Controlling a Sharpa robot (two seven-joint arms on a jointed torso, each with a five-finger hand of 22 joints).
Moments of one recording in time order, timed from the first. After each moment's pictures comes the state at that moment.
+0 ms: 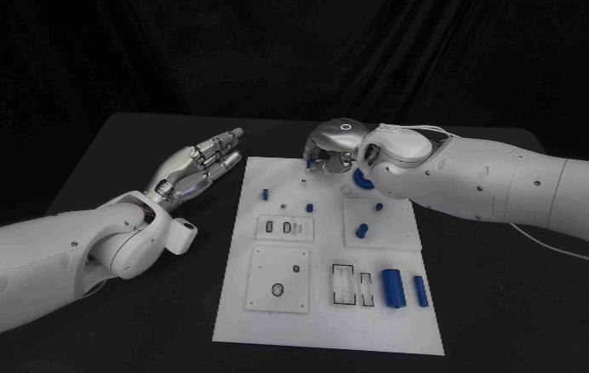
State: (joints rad) left arm 1.27 -0.98 -0.22 1.55 -0.36 -0.22 0.66; left_hand 1.45 0.25 -0.23 0.28 0.51 0.25 0.08 0.03 0.03 0.12 0.09 0.02 0.04 0.07 0.13 0.01 0.02 0.17 0.08 0.26 0.06 0.02; right arm 1.42 -0.51 -0.25 1.19 -1.63 -0.34 0.04; right_hand 1.45 -0.01 0.36 0.03 0.06 1.07 0.13 0.09 0.12 1.19 0.08 0.06 0.06 1.45 -0.01 1.08 0.90 0.12 1.33 0.09 1.14 1.15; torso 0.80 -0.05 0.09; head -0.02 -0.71
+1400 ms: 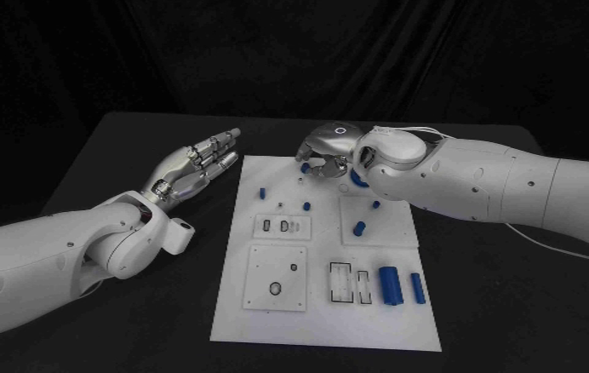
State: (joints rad) left arm 1.27 -0.98 -0.22 1.54 -0.36 -0.20 0.65; left_hand 1.46 0.26 -0.22 0.28 0.52 0.25 0.08 0.03 0.03 0.11 0.09 0.02 0.04 0.06 0.14 0.01 0.01 0.17 0.08 0.26 0.06 0.02; right arm 1.41 -0.51 -0.25 1.21 -1.64 -0.31 0.03; right_hand 1.36 -0.09 0.30 0.06 0.08 0.73 0.07 0.06 0.06 0.89 0.10 0.06 0.06 1.37 -0.01 0.98 0.79 0.12 1.24 0.10 1.00 1.07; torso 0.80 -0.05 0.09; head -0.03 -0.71
